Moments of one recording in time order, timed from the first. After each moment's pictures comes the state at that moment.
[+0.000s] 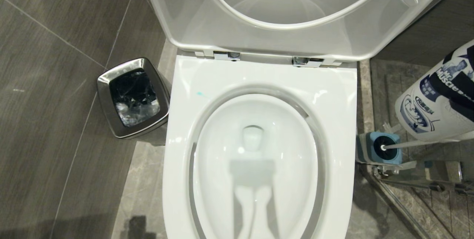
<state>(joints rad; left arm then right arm) 0.00 0.00 -0.04 0.09 0.00 0.05 0.38 0.94 -0.80 -0.14 -0.22 -0.61</state>
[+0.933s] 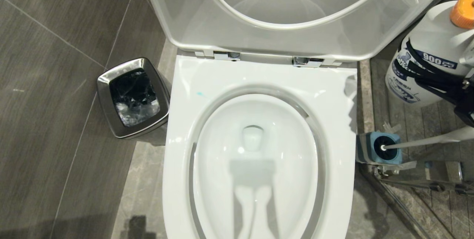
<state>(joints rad) 0.00 0.00 -0.04 0.09 0.00 0.05 0.39 1.14 -0.97 -0.14 -0.24 -1.03</state>
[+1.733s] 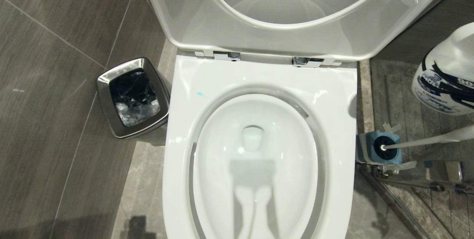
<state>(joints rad) 0.00 0.00 -0.04 0.09 0.00 0.05 0.42 1.03 -1.10 0.22 -0.27 -1.19</state>
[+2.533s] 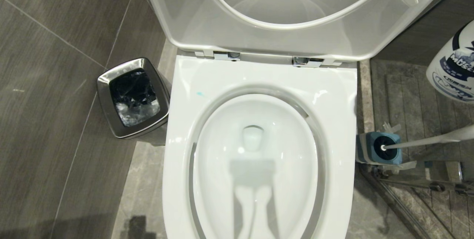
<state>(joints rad) 0.00 0.00 -0.04 0.09 0.00 0.05 0.46 0.98 -1.16 0.26 -0.27 -1.19</state>
